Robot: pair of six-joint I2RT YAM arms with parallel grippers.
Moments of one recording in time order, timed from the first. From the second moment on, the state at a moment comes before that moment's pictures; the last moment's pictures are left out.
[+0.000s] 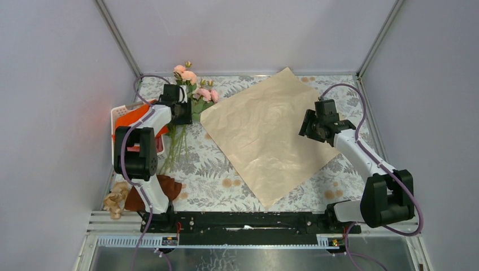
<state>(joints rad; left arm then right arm) -0.01 1.78 1.24 -0.40 0.09 -0.08 0.21 1.35 0.94 -0.50 0.06 0.48</state>
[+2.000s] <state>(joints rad) 0.22 1.30 0.89 -0.25 0.71 -0.20 0.76 2.21 1.76 0.28 -0.39 0.91</state>
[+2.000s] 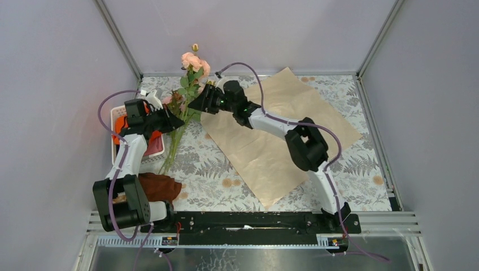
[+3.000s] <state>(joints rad) 0.25 1.33 0.85 -0.19 0.65 -0.25 0.77 2.45 1.92 0.27 -0.40 1.09</state>
